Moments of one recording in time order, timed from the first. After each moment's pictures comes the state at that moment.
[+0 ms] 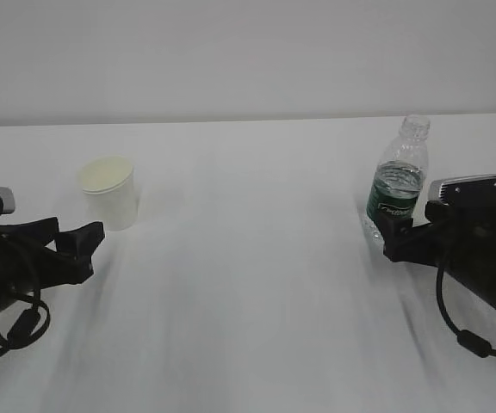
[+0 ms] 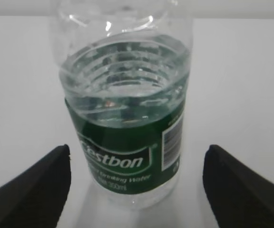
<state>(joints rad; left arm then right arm) -0.30 1.88 -0.35 -0.01 -1.15 -0.16 0.10 2.11 -0.57 -0.12 -1.14 0.04</state>
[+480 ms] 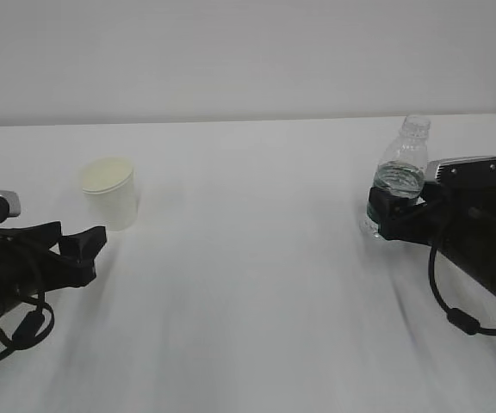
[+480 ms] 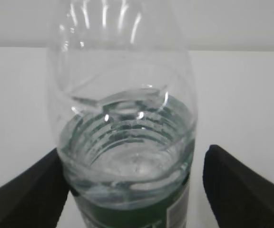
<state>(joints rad) -0.30 1.91 -0.36 -0.01 -1.15 -0.16 0.10 2.11 -0.64 -0.13 -1.14 0.06</state>
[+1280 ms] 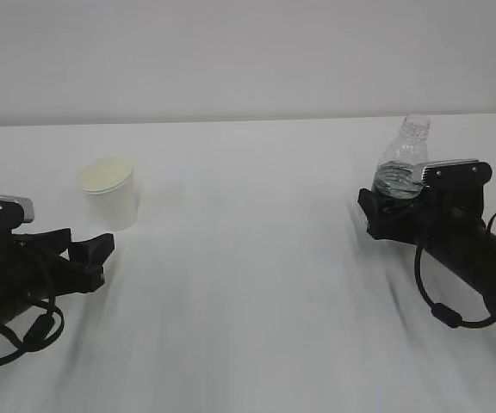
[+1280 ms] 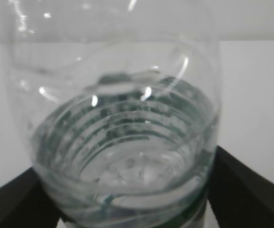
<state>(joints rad) -0.30 1.97 -0.39 0.01 -1.15 -0.16 0.10 2.20 -0.73 -0.15 -1.14 0.09</state>
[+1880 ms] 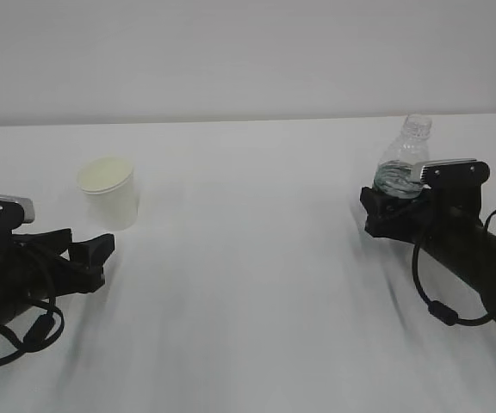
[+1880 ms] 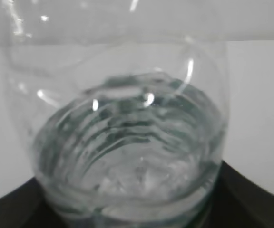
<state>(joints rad) -0.30 1.97 -0.39 0.01 -1.15 -0.16 0.10 2.21 -0.74 -0.16 -1.14 0.11</state>
